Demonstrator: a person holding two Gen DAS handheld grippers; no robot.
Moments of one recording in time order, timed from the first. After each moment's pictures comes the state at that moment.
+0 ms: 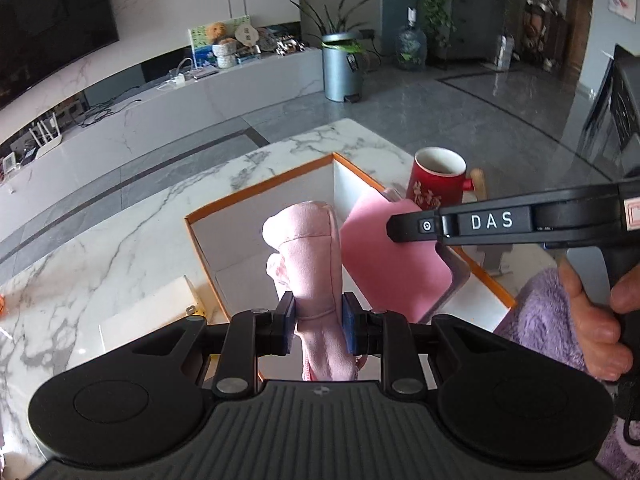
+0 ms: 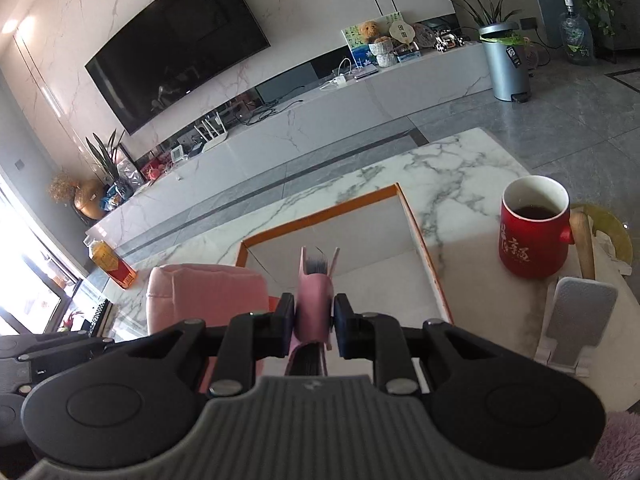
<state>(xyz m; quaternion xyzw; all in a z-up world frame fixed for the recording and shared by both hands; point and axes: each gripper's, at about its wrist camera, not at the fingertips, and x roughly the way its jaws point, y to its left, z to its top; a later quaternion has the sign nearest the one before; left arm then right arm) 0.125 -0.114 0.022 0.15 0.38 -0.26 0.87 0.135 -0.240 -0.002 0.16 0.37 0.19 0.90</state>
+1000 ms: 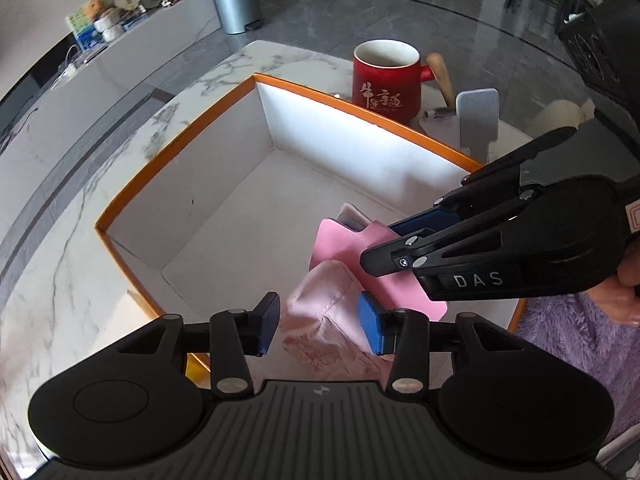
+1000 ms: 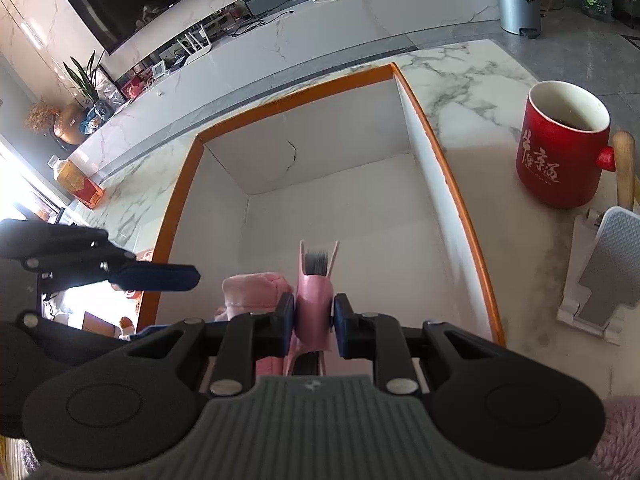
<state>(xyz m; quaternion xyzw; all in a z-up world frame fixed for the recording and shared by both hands) 0.180 -0.142 -0.031 0.29 0.45 -0.37 0.76 0.166 -0.213 -0.070 0.11 0.47 0.20 0.85</state>
